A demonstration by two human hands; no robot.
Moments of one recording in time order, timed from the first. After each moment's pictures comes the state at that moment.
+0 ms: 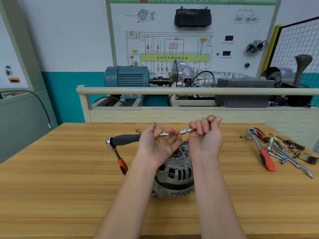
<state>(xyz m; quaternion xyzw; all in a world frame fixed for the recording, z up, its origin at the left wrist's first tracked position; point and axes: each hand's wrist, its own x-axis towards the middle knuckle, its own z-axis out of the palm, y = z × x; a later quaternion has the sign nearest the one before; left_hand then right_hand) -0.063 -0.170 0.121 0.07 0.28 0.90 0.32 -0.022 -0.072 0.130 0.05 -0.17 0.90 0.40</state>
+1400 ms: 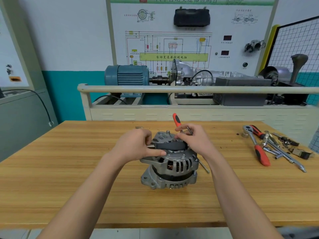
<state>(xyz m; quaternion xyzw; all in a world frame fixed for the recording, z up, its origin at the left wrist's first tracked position) -0.097 -0.228 0.106 0.39 0.89 0.21 -0.10 -0.031 -0.029 0.094 -0.07 -0.85 0.47 0.21</state>
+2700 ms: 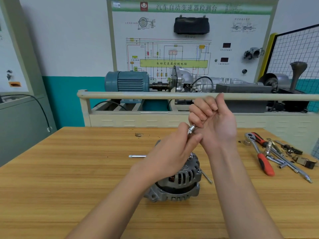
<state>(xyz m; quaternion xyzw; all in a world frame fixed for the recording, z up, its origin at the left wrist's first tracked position) -0.029 -0.177 0.137 0.52 0.76 0.39 -0.09 0.000 -0.060 0.174 0.20 -0.28 0.92 0.18</state>
